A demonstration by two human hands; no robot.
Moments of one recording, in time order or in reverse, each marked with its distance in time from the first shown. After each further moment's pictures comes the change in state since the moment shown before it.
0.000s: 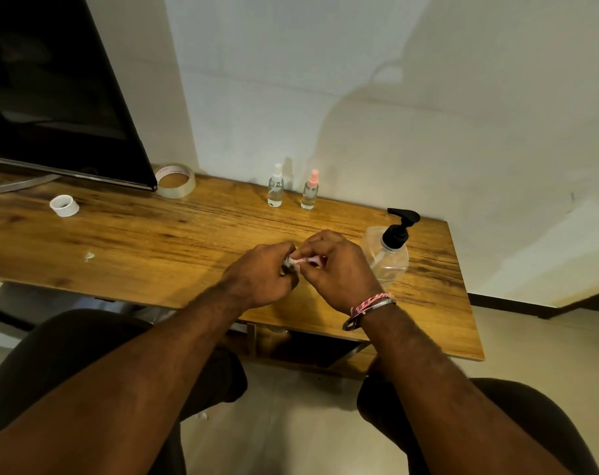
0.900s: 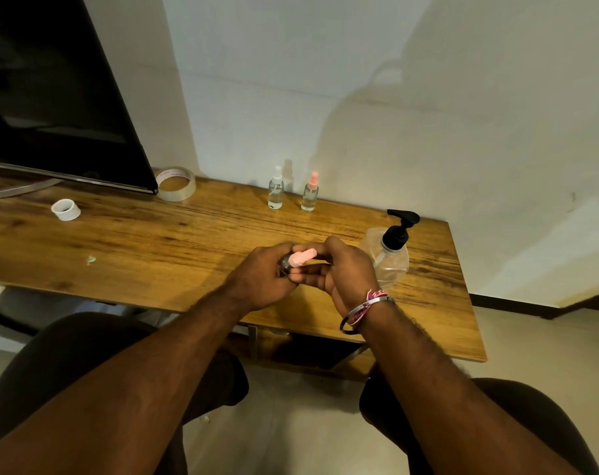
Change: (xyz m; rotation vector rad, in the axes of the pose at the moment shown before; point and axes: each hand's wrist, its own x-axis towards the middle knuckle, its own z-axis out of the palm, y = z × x) left_hand 0.001 -0.008 0.007 -0.224 0.050 0.092; right_hand 0.002 -0.017 0.004 1.111 0.077 0.622
